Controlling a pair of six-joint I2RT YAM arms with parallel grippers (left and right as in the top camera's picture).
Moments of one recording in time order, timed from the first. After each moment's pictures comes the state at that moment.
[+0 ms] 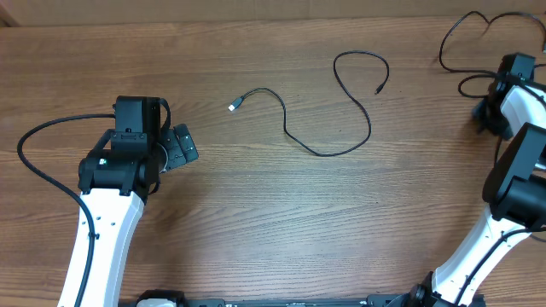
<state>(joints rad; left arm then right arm) -0.06 1.25 1.15 -0.96 -0.16 -0.43 -0.42 2.22 1.63 -0.68 0.37 0.46</state>
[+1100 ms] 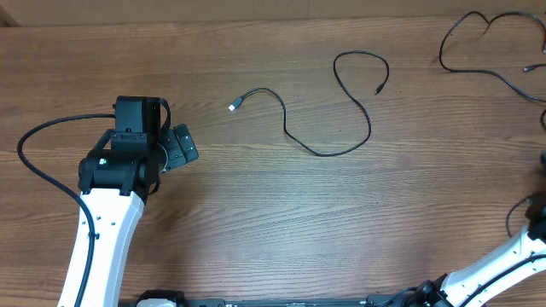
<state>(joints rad) -0.06 1.25 1.15 -0.96 -0.16 -0.43 -0.80 2.19 1.69 -0.87 0.26 0.38</state>
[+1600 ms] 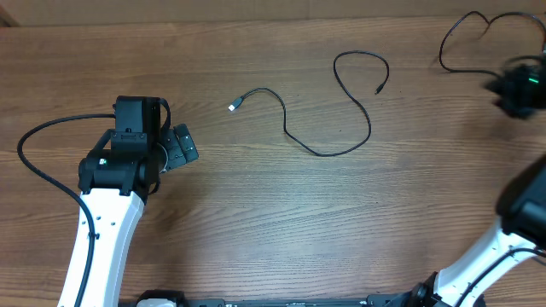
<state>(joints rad) -0.06 1.25 1.15 -0.96 -0.16 -0.43 -0.52 2.12 1.87 -0.97 -0.40 0.36</state>
